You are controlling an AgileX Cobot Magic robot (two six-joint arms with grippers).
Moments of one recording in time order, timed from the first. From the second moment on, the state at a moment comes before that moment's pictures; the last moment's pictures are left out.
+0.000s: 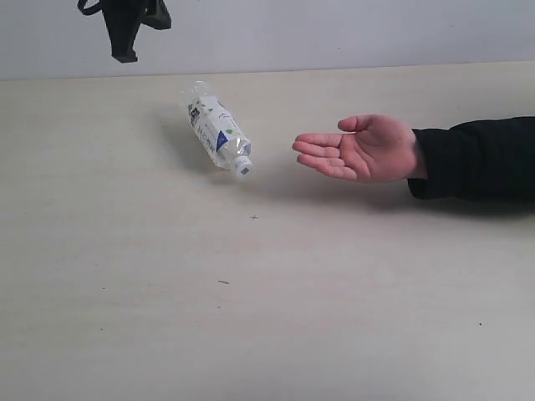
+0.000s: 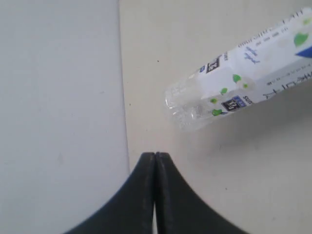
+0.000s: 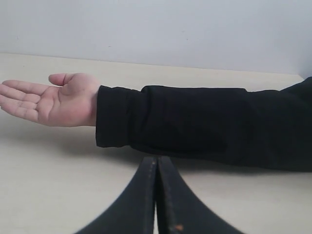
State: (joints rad) left arm -0.35 2.06 -1.87 -0.11 0.81 1.47; right arm 0.15 0.00 0.00 0.05 0.35 -0.12
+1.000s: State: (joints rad) left arm -0.44 2.32 -2.03 -0.12 0.86 2.10; right arm 0.15 0.00 0.00 0.05 0.35 -0.12
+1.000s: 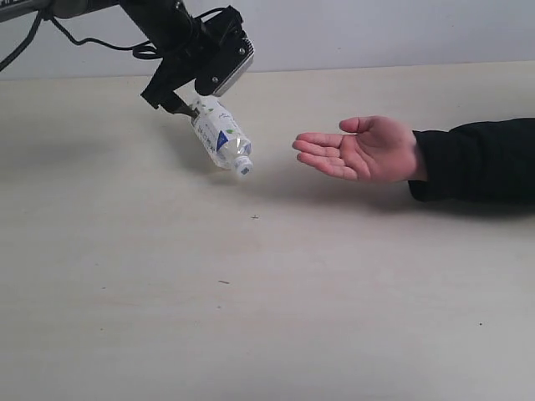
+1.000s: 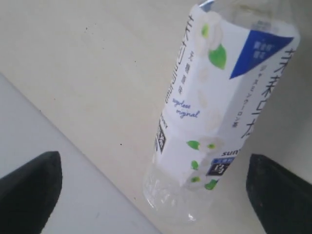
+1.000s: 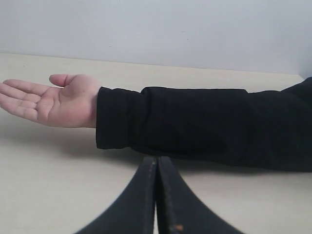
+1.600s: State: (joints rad) left arm -0.44 2.35 -1.93 -0.01 0.72 2.10; right arm 0.15 0.00 0.00 0.05 0.35 -0.12
